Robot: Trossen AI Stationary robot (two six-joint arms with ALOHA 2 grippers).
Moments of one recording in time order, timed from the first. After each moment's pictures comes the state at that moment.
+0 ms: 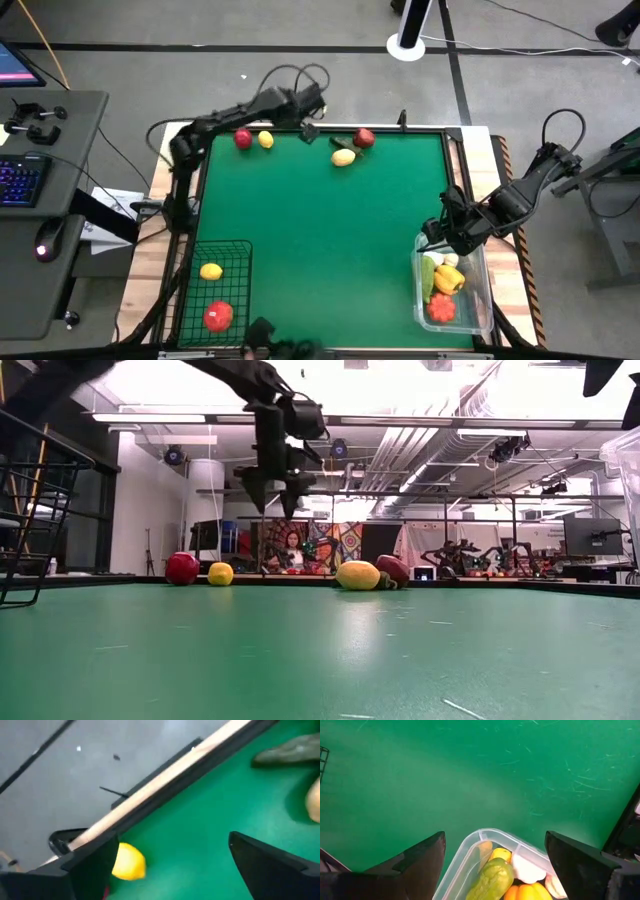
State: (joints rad) left arm 0.54 2.01 1.84 -1.08 -0.45 -0.30; right arm 0.64 1.03 1.13 -1.43 0.36 1.77
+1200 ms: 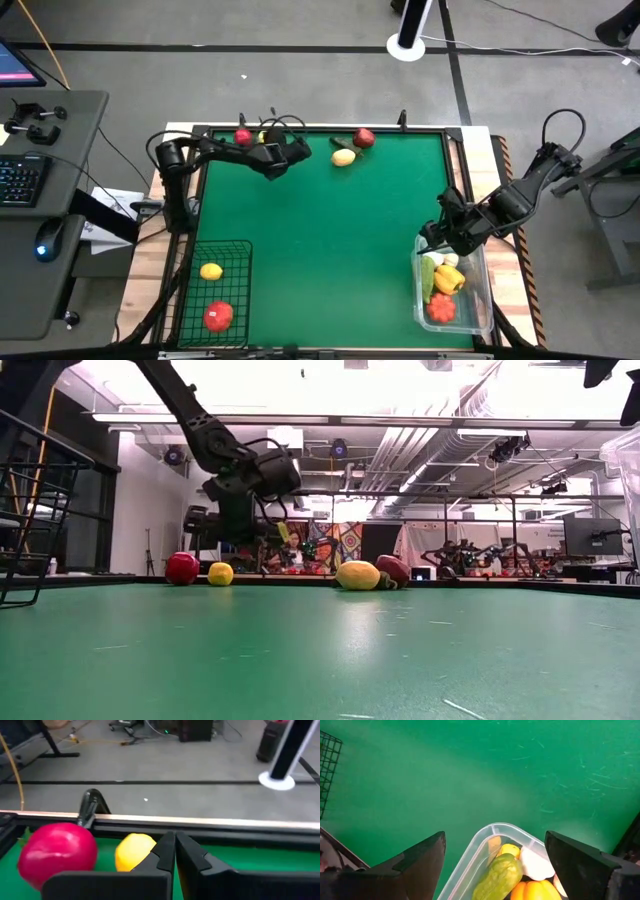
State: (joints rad) left arm 0.44 1.91 1.04 -0.17 -1.12 -0.89; right arm 0.64 1.03 1.13 -1.38 0.35 1.73
